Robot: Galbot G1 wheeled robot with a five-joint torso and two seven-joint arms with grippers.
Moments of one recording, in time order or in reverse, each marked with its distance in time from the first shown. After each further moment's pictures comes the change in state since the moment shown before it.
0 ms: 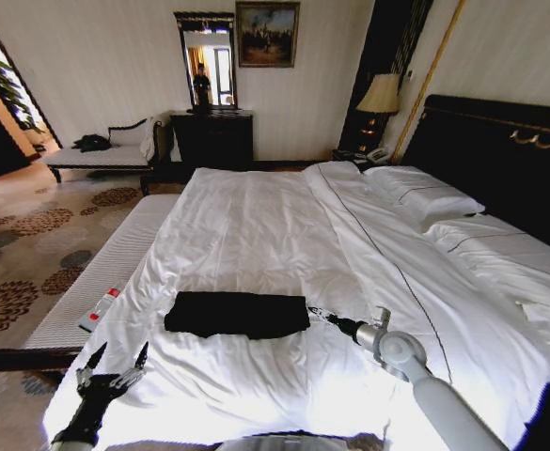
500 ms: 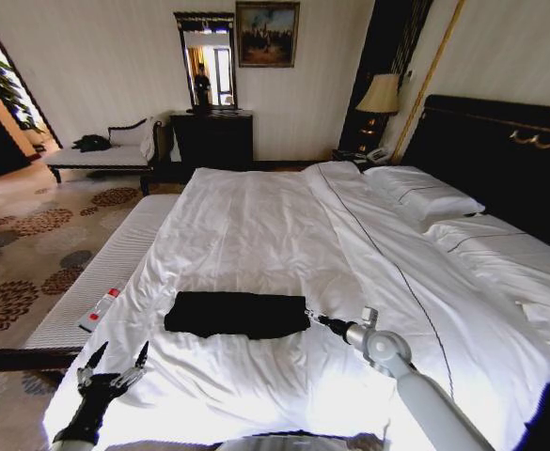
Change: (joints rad) left arm -0.005 0.001 0.002 0.003 -0.002 0.002 0.000; right arm 0.073 0.057 -0.082 -0.097 -0.088 -0.020 -0.055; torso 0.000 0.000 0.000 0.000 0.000
